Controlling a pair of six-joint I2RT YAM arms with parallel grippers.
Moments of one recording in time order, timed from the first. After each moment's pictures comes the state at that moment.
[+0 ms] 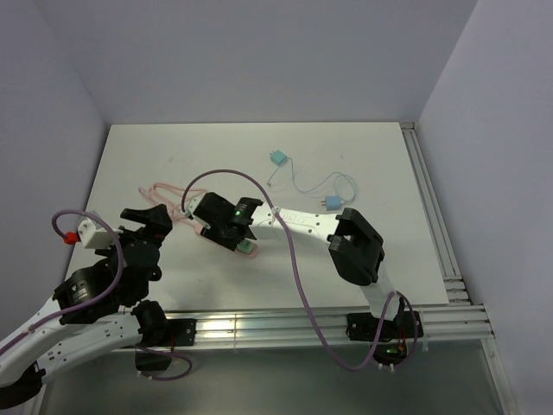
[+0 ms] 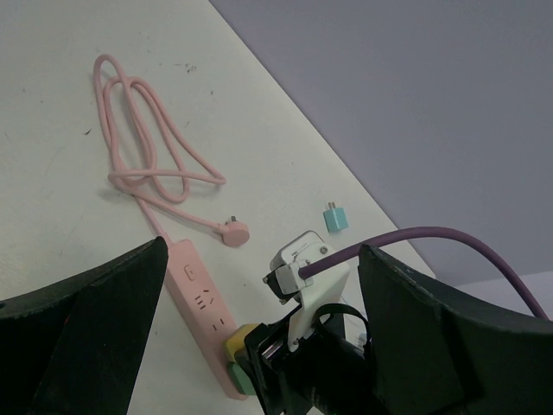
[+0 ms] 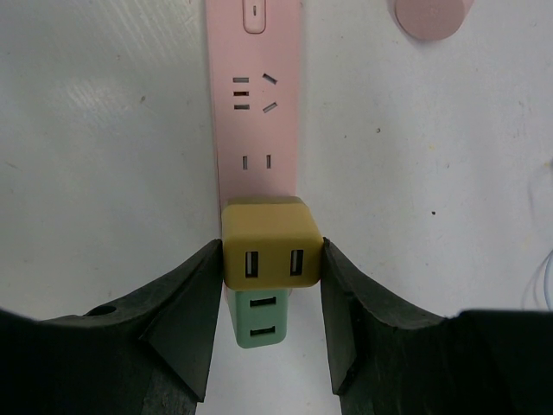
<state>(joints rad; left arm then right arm) -1.02 0.47 0.84 -0.90 -1.20 -1.32 1.11 2.05 1.71 -0.72 0.23 -0.11</state>
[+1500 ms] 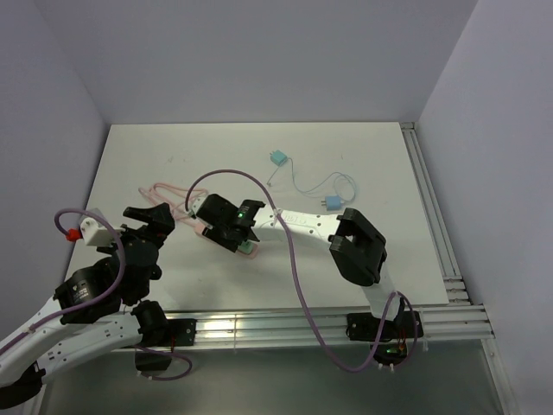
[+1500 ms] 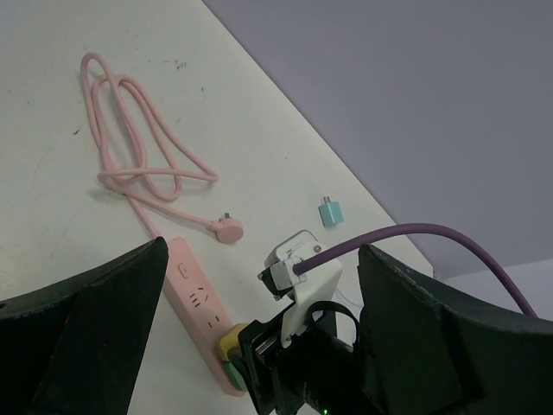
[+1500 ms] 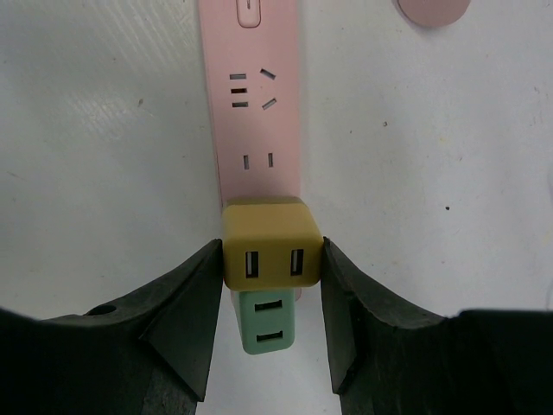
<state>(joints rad) -1.02 0.47 0.83 -0.84 -1.18 -1.26 1.11 2.04 1.65 -0.67 0.22 -0.05</state>
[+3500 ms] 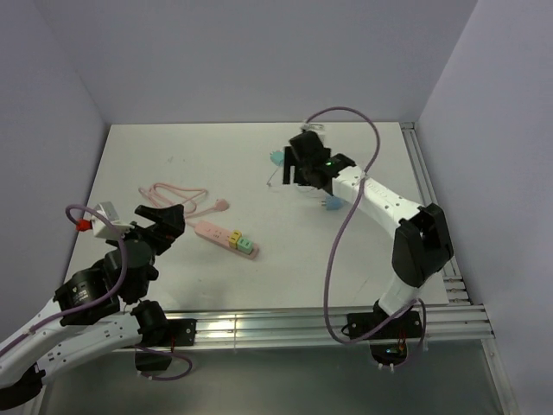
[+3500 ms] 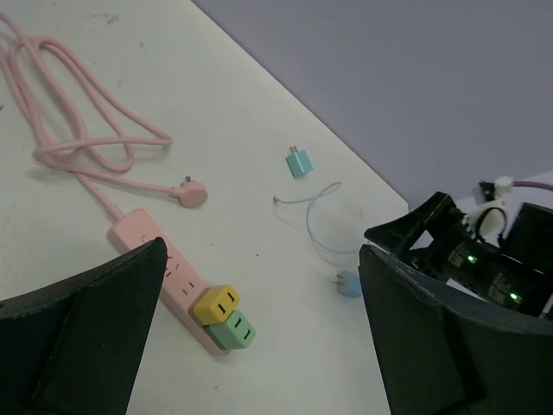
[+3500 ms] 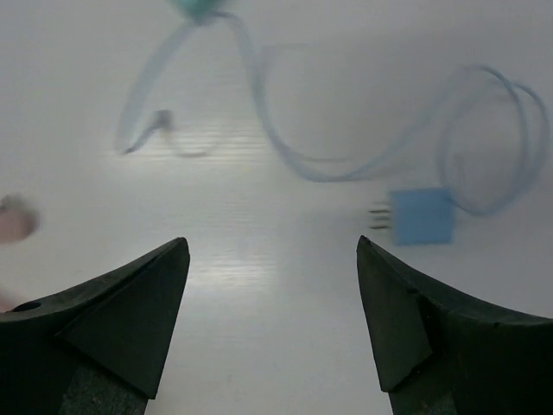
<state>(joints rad) -1.02 0.46 0.82 -0.73 -1.03 -1.13 0.64 1.67 1.42 -0.53 0.33 0.43</state>
